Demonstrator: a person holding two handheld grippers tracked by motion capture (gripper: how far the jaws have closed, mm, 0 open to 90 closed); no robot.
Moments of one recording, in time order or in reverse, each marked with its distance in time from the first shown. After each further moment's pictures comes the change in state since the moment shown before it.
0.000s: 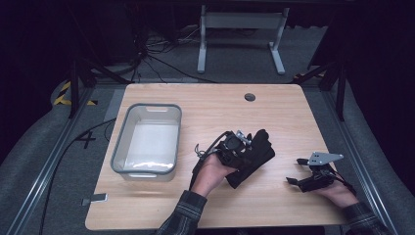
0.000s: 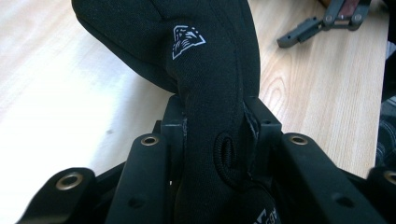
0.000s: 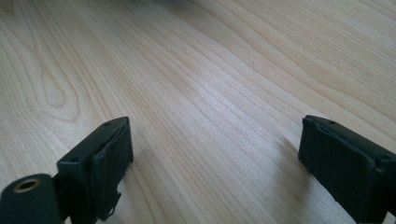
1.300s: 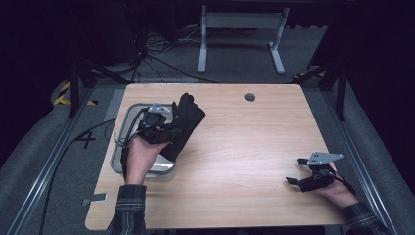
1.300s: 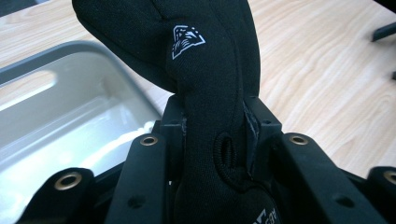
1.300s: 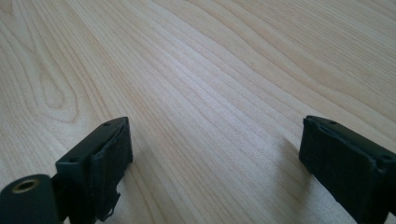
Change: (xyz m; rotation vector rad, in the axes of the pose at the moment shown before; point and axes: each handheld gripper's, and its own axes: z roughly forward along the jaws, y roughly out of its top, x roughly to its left) left arm 0.087 -0.081 -0.165 -0.167 0.323 -0.241; right arm 0.000 0.000 0.001 0.001 -0.001 0.001
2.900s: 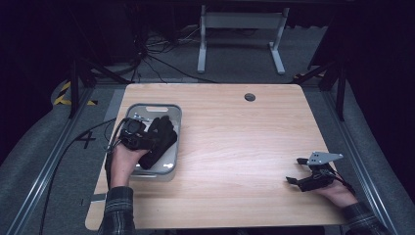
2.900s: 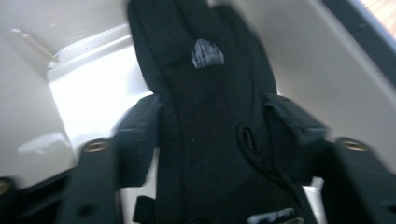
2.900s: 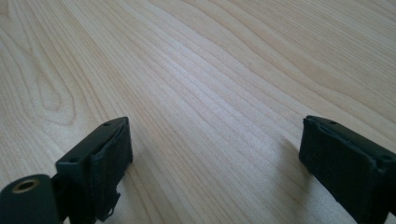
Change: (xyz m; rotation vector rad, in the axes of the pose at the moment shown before) left arm 0.067 -0.055 0.026 0.160 0.159 -0.112; right arm 0.000 0.000 0.000 0.001 -0.006 0.008
